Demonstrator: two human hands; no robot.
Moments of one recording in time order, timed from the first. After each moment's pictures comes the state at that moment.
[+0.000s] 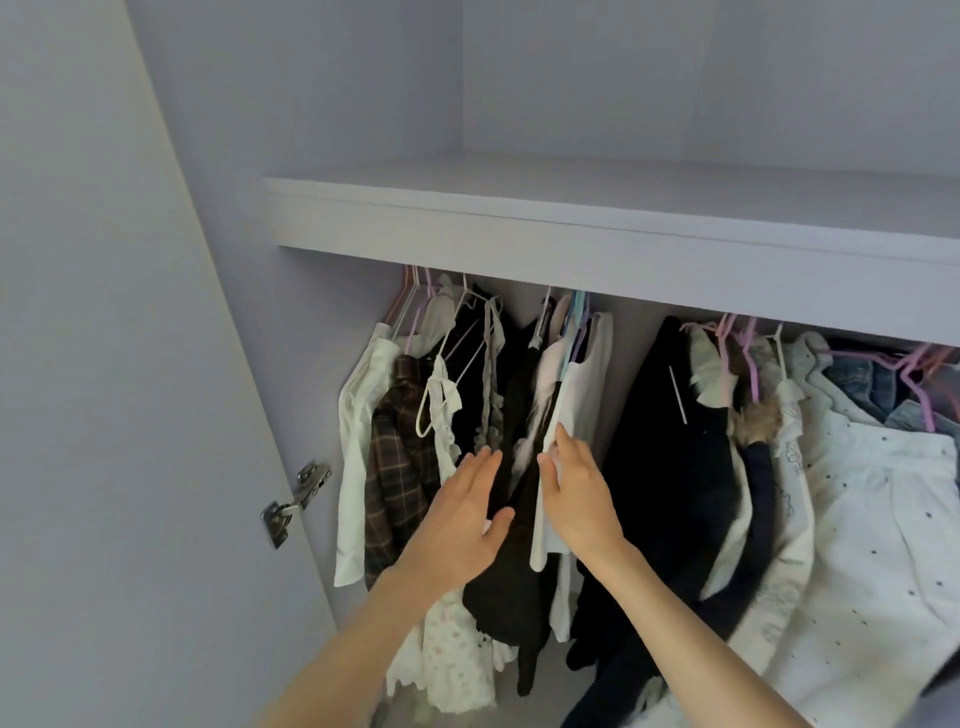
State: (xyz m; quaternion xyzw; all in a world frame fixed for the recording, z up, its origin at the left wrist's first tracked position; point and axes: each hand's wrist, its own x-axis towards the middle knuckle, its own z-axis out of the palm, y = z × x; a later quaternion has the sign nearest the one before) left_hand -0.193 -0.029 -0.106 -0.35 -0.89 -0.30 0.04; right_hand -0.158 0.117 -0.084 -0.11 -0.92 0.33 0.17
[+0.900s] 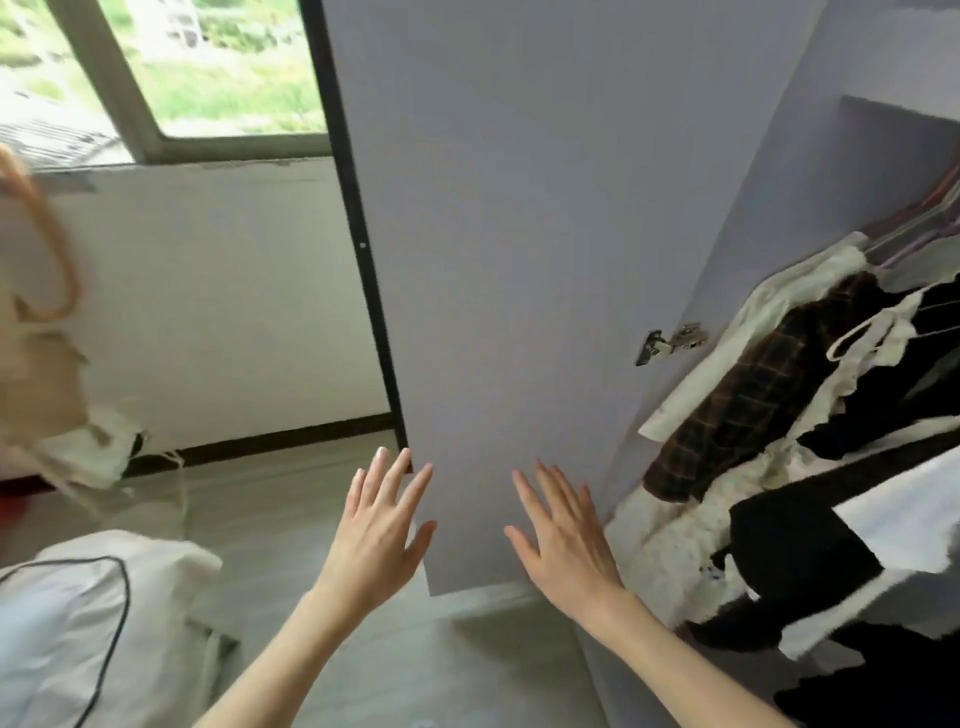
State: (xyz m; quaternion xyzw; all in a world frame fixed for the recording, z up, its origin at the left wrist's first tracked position) left_hand 0.103 -0.280 -0.204 0.18 -0.98 -0.03 0.09; right_hand -0.025 -0.094 -0.197 0.41 -0.91 0.08 -0.01
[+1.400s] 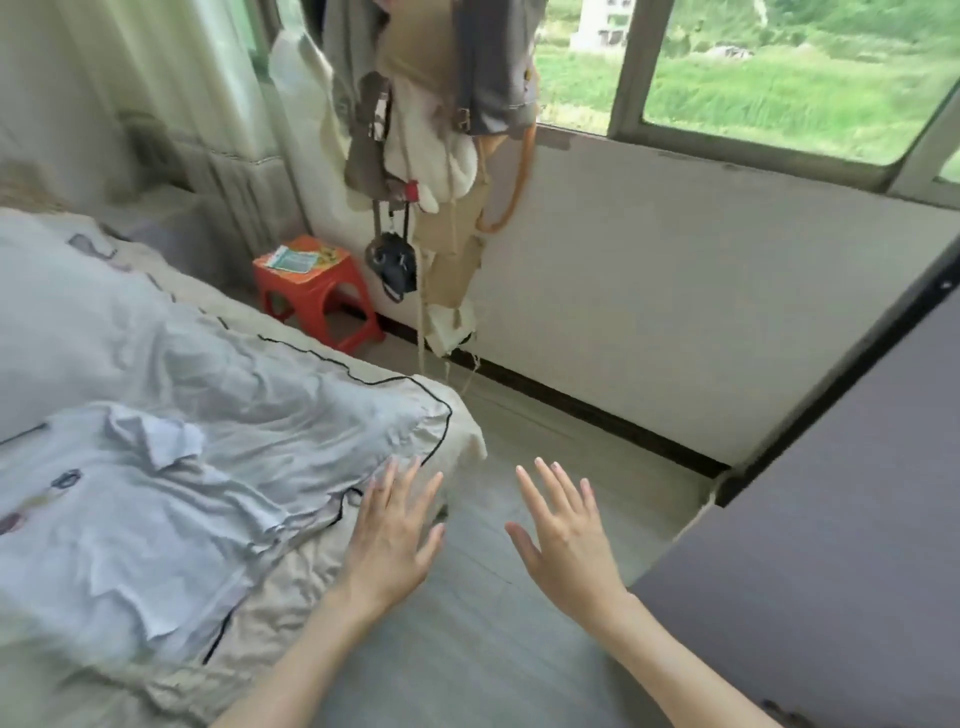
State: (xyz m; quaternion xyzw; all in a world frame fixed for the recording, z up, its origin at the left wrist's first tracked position) left_hand 0.417 -0.311 -0.229 0.55 -0.83 -0.06 0.10; right_hand 0.209 -0.265 -0.205 0.73 -0.67 0.14 -0.03
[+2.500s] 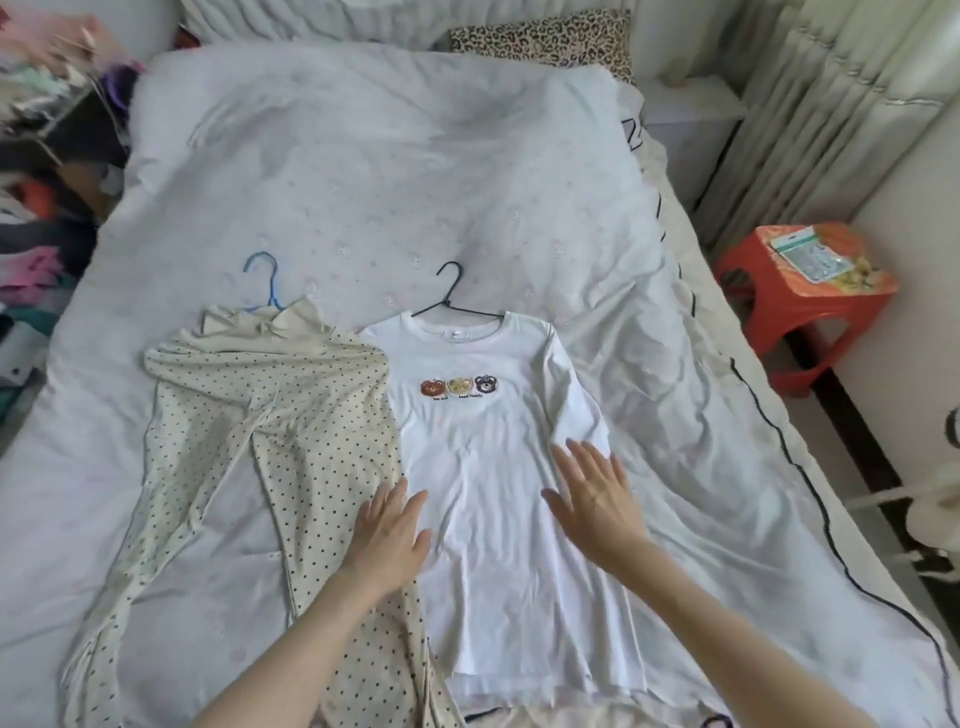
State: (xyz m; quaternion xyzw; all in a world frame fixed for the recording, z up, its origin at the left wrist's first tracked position) left_hand 0.888 -0.377 -0.329 0.89 -0.37 -0.26 0.01; right_hand 0.740 -0.577 -0.307 0.94 -0.28 -0.05 -0.17
